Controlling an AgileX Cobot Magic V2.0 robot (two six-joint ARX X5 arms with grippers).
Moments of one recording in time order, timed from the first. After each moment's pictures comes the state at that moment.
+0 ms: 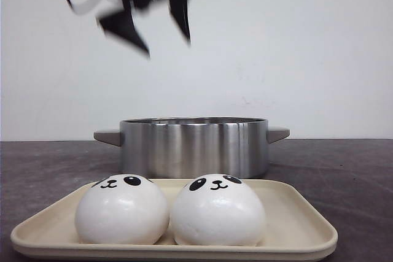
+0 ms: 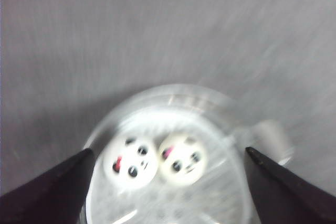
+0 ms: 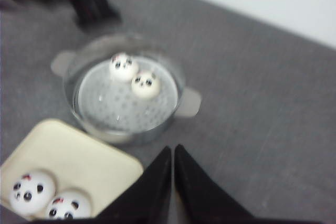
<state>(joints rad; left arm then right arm) -0.49 1.70 1.78 -0.65 0.05 -0.24 0.90 1.22 1.77 -1.32 0.41 0.31</state>
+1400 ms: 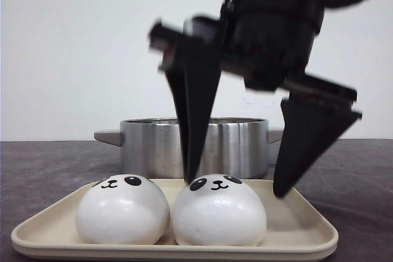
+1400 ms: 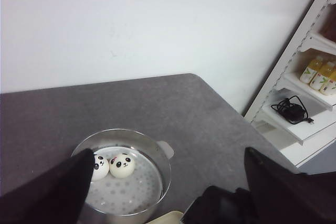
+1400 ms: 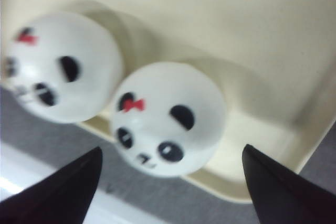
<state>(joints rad) -0.56 0.94 1.79 -1.05 0.11 -0.25 0.92 1.58 1.04 -0.78 -0.16 0.65</state>
